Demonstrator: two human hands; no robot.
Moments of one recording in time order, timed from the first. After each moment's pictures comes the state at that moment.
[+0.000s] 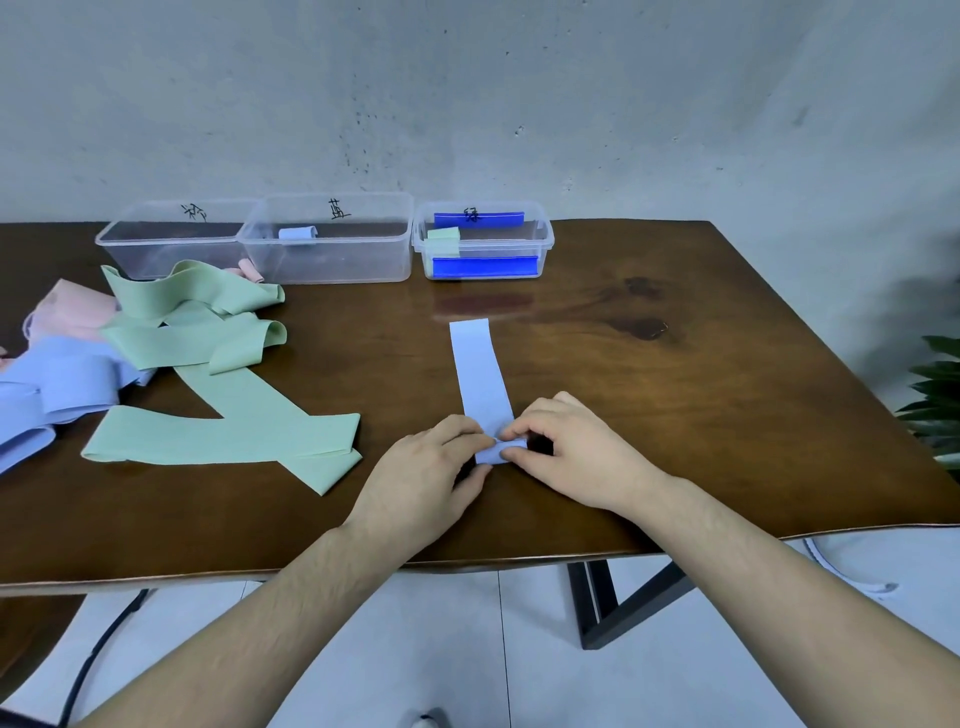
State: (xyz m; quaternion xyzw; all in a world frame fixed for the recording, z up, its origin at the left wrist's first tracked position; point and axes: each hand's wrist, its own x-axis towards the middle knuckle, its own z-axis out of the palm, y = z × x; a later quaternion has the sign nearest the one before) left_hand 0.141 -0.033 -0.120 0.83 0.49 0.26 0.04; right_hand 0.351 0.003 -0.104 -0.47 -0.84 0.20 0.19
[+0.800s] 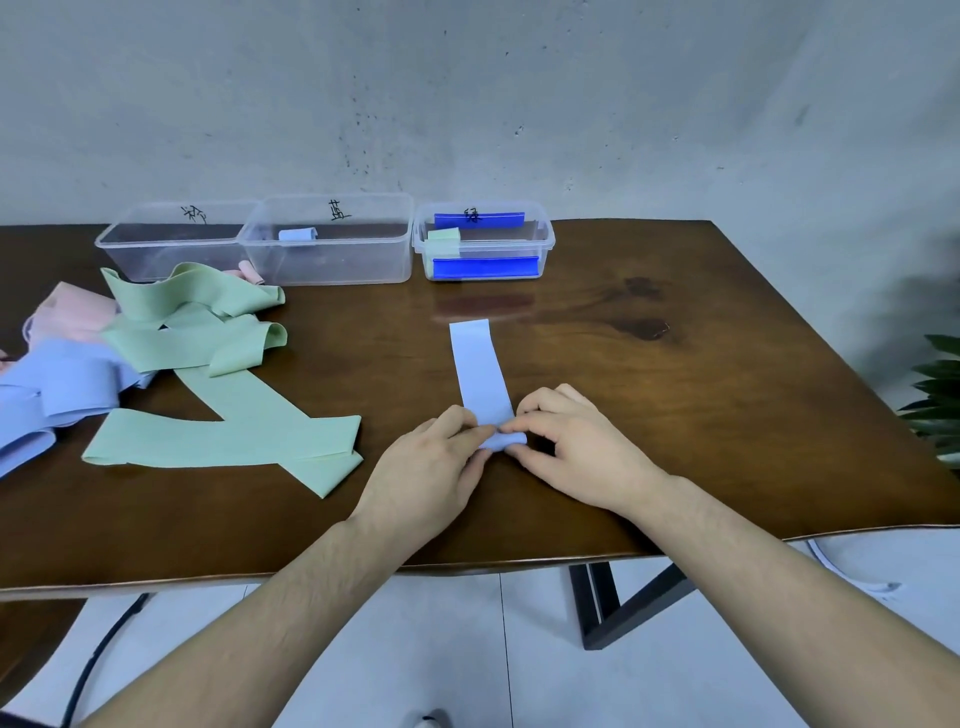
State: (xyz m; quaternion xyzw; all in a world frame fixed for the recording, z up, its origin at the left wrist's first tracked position) left_hand 0.143 -0.026 -0.118 0.83 0.50 0.24 0.03; right_hand 0.354 0.008 -0.108 -0.44 -0.86 0.13 0.21
